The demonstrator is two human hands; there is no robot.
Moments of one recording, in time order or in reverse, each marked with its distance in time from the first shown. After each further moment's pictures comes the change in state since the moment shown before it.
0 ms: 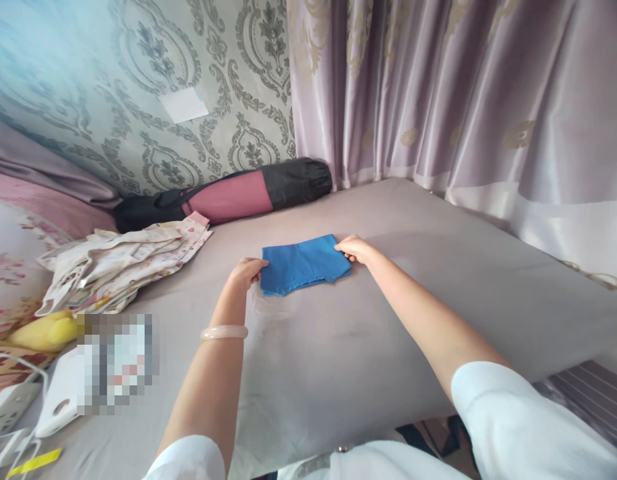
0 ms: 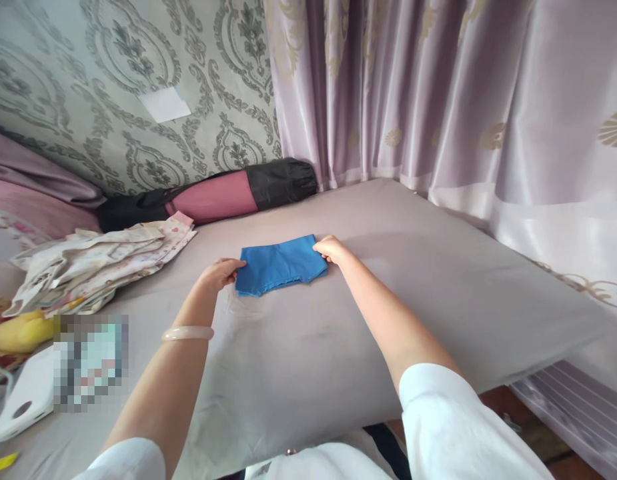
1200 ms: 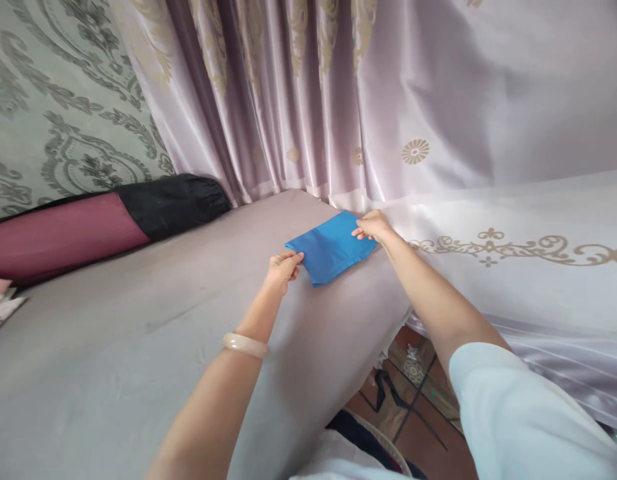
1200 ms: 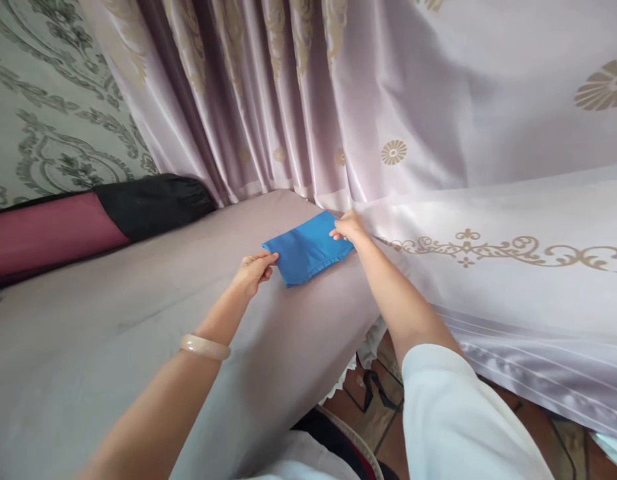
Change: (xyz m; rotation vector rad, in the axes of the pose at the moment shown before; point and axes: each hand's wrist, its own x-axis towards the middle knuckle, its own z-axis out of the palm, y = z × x) left_hand -0.142 0.091 0.243 -0.345 -0.704 0.288; right_hand -0.051 0.120 -0.258 0.021 0.579 0.185
